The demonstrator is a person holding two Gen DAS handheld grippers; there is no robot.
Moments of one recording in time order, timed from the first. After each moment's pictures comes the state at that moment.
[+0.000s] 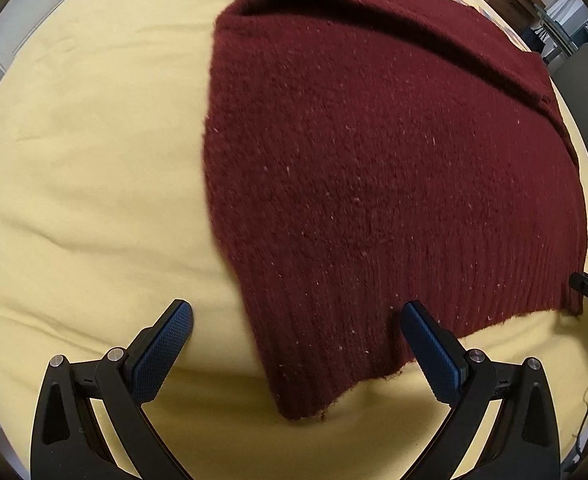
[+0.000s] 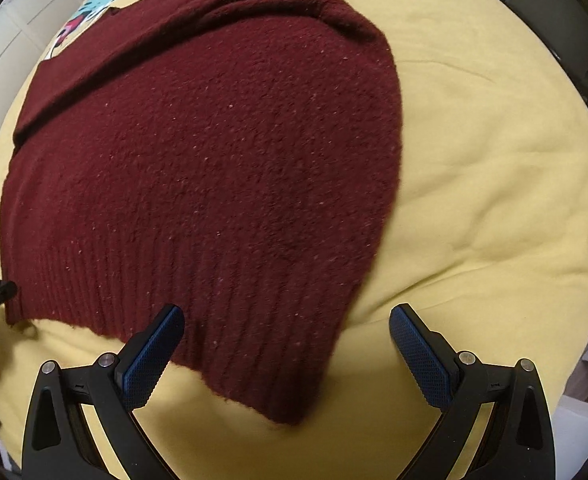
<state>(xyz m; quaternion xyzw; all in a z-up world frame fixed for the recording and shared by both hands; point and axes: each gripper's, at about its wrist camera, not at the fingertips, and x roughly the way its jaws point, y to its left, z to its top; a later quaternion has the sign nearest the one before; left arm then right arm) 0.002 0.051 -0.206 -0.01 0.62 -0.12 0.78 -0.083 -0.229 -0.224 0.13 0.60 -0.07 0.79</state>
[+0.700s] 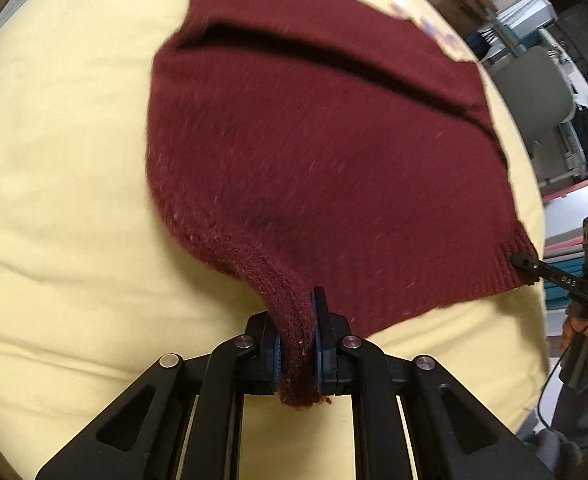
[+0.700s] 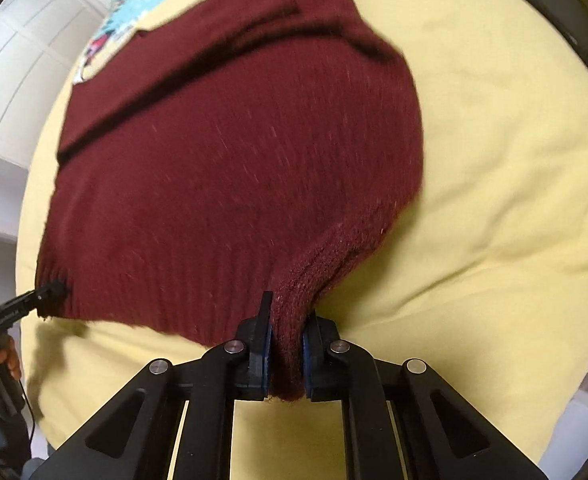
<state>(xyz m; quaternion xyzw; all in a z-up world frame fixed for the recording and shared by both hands) 0.022 0.043 -0.154 -0.04 0.65 -0.23 0.73 -0.099 -0.244 -0.191 0.18 0.58 -0.02 0.79</state>
